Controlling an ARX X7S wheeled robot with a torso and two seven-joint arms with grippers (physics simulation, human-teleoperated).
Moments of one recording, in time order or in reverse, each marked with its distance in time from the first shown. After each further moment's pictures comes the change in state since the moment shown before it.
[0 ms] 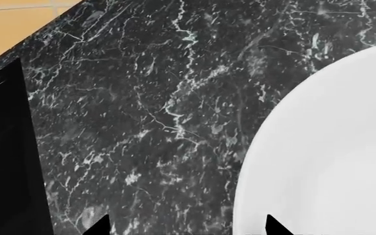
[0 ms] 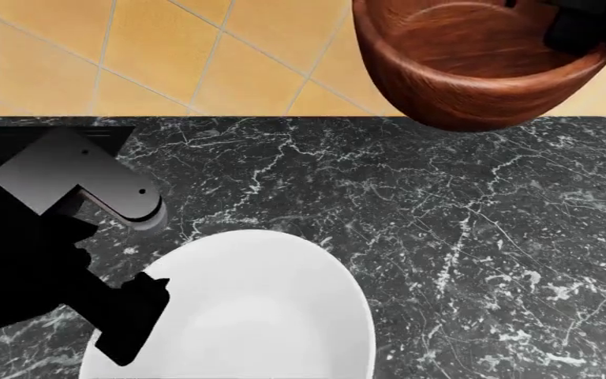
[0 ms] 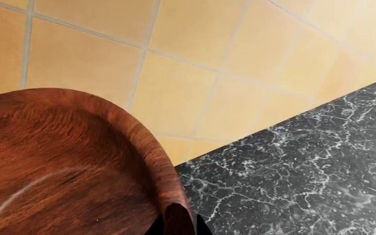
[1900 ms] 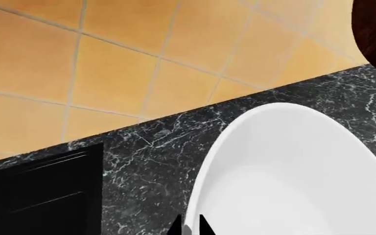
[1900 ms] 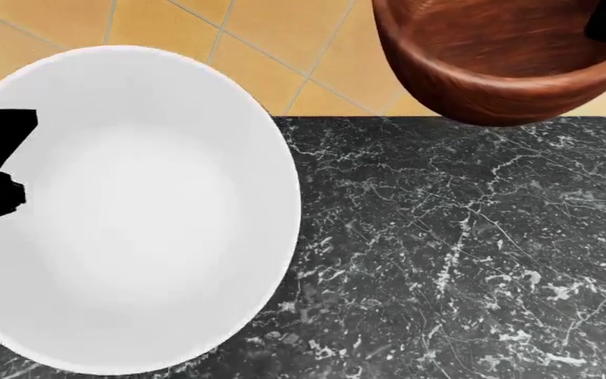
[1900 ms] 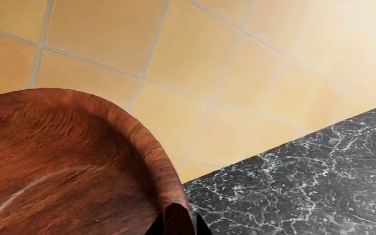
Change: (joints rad) left arm -0.222 -0.165 -0.224 -0.037 -0.094 0.138 0.002; right arm 0.041 0.082 0.013 -0.094 -0.061 0.035 -0.011
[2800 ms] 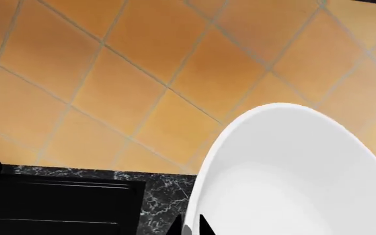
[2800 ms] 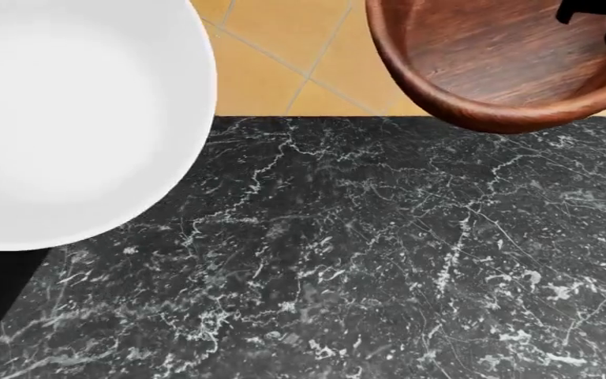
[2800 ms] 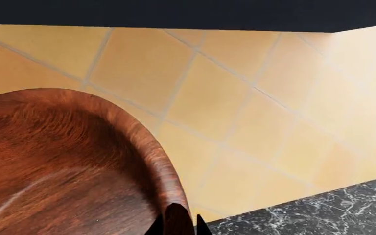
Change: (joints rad) left arm 0.081 -0.203 -0.109 0.021 0.189 0.236 0.116; right arm -0.034 0.119 0.045 -0.210 -0.205 0.013 -0.103
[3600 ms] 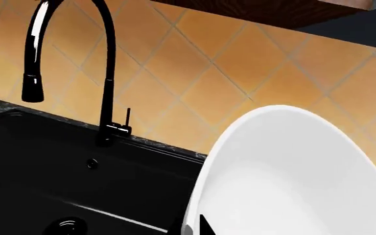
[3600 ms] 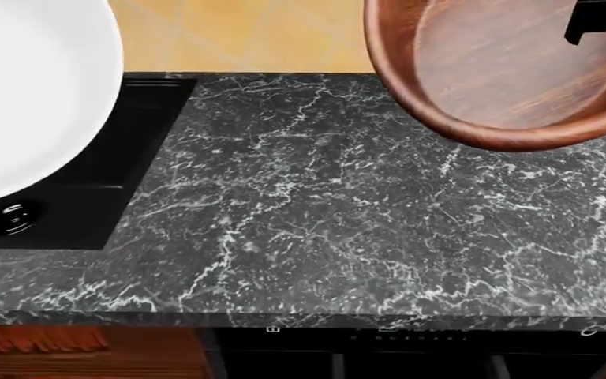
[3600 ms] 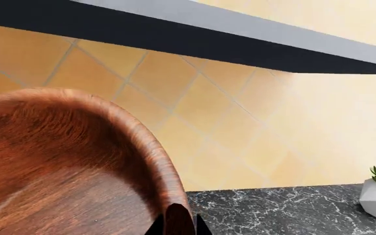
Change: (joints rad) left arm 0.075 -0.133 -0.030 -0.013 0.098 0.098 0.012; right arm 0.081 0.012 0.027 -0.049 0.027 0.180 0.016
